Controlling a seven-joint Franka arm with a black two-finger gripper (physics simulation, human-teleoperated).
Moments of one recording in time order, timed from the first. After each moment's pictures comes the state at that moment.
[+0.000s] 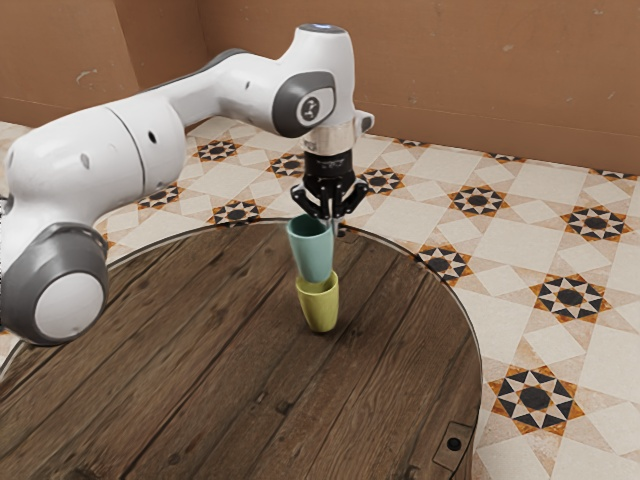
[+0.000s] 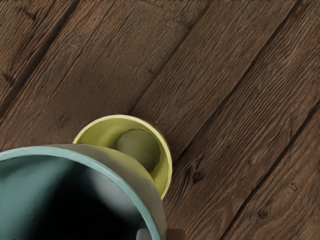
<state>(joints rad) -0.26 0.64 0.06 -1.07 -0.01 1.66 -0.86</state>
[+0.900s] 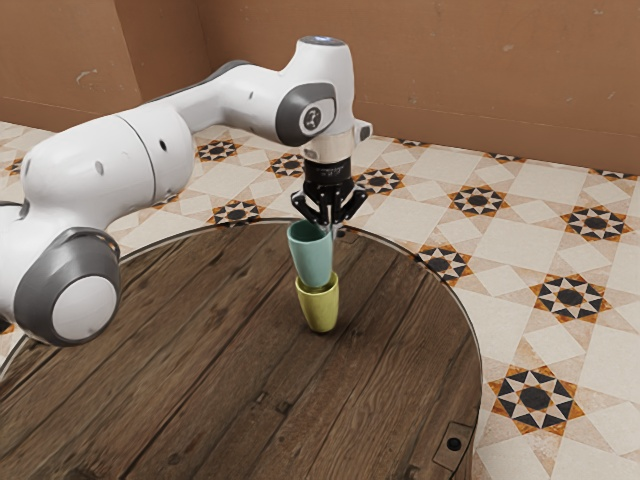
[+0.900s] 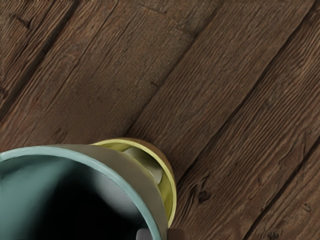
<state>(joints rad) -0.24 0.69 0.06 -1.04 -0.01 1.67 -0.84</state>
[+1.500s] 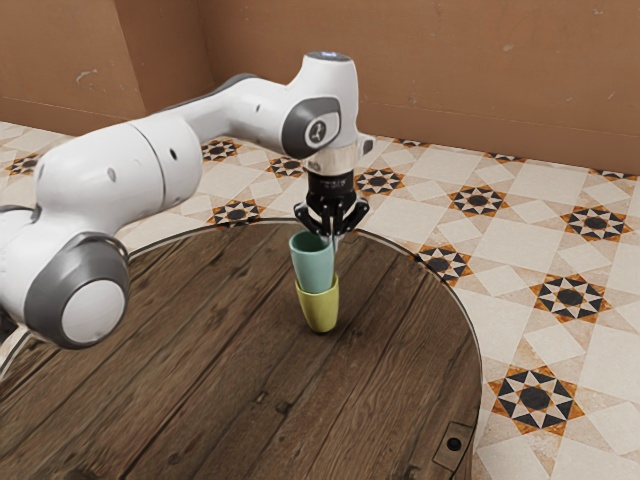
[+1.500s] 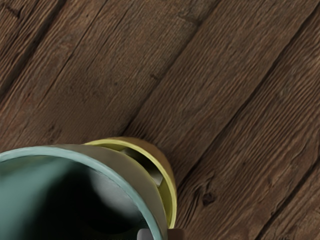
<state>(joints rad) -0.24 0.73 0.06 -1.04 -0.01 1.68 -0.84</state>
